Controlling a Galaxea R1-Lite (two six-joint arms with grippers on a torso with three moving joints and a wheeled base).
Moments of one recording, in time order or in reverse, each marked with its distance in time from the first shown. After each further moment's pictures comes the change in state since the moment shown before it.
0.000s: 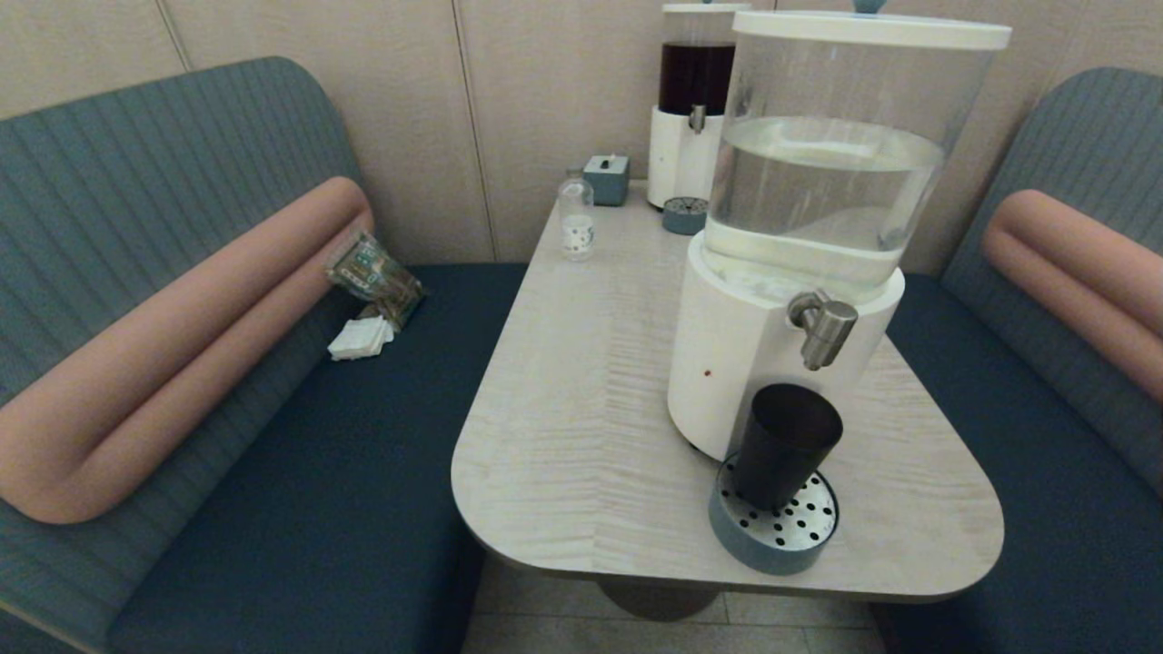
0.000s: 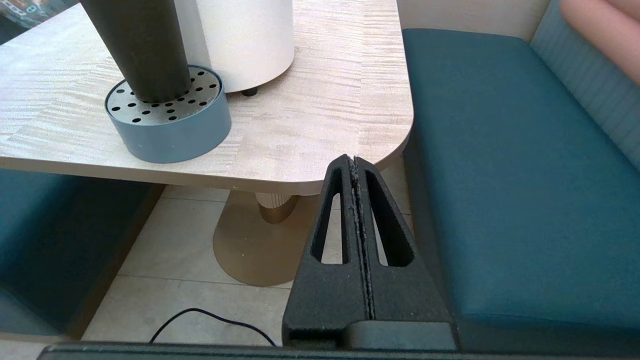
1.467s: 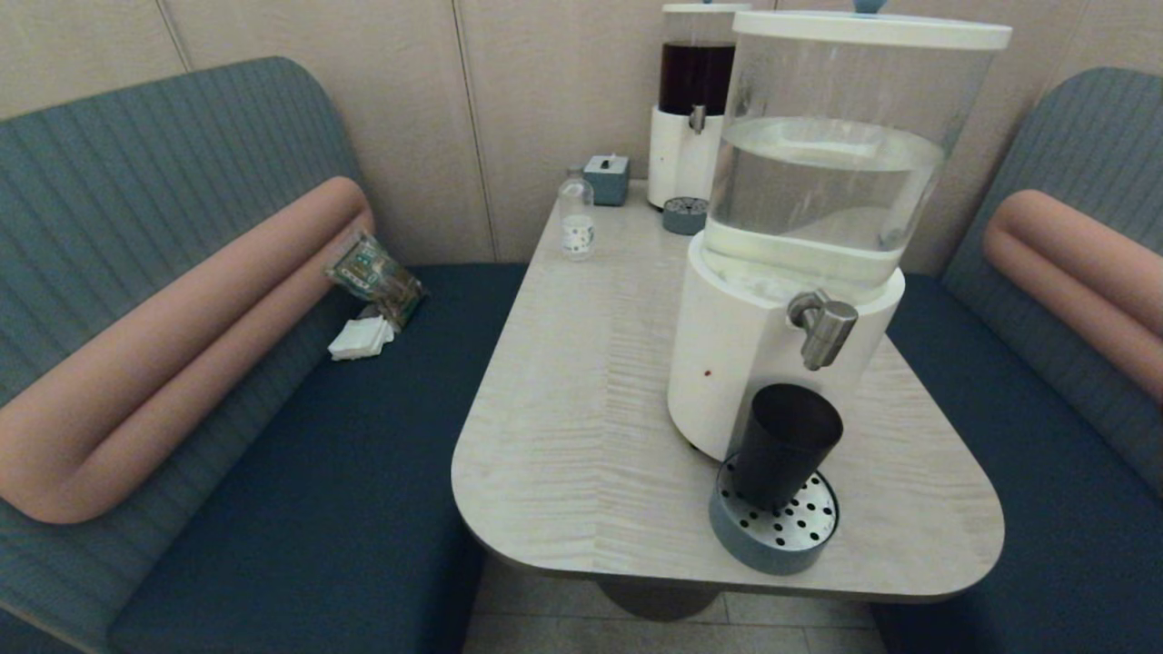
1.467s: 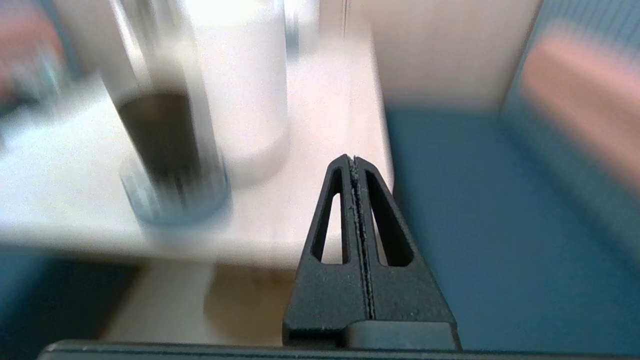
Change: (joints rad) left arm -0.003 -0.003 0.001 -0.003 0.008 -0.096; right arm 0.000 0.000 -0.160 -0.010 -0.024 -0.012
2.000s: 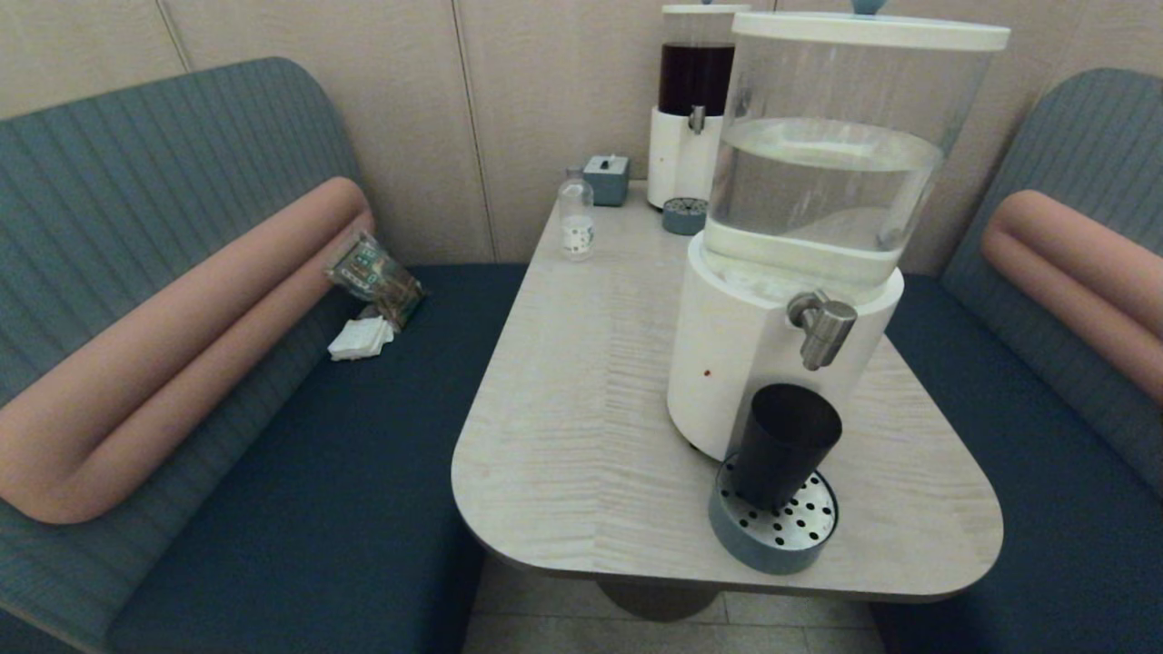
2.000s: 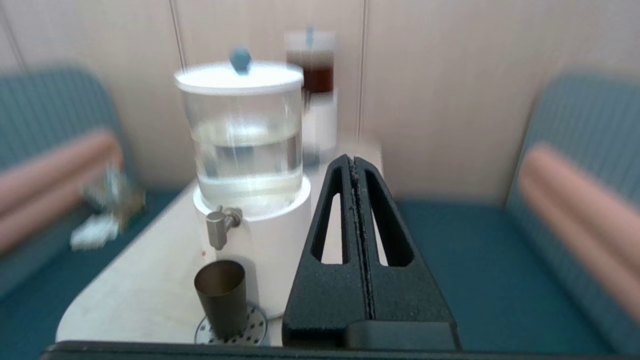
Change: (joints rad) left arm 0.000 0.000 0.000 0.000 0.000 0.000; right arm 0.003 0.440 -0.951 0.346 0.044 0.045
